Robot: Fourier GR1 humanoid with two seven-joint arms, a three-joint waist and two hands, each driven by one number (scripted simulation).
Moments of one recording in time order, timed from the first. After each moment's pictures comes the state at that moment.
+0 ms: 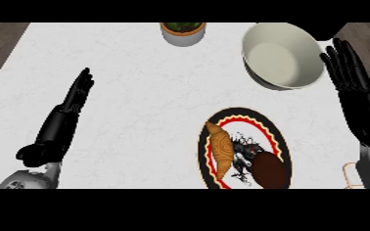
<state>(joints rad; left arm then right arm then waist) -0.09 0.48 -0.29 -1.58 0.18 0.25 -0.17 -0.16 -0.53 0.09 -1.68 -0.31 -0.08 -0.16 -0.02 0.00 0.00</state>
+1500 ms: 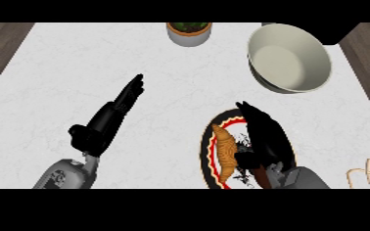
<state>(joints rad) -0.20 0.33 -0.40 -1.54 0.24 0.09 0.01 -0.23 -0.34 0.60 -1.63 0.67 0.05 0.82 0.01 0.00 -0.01</state>
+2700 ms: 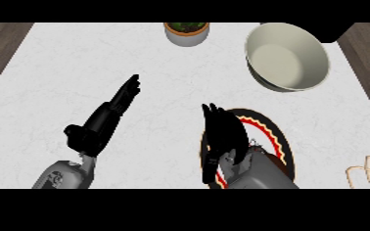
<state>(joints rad) -0.17 0.31 -0.35 -1.54 0.21 0.05 0.01 -0.41 -0.08 0.62 -1.57 0.56 0.38 1.14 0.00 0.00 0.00</state>
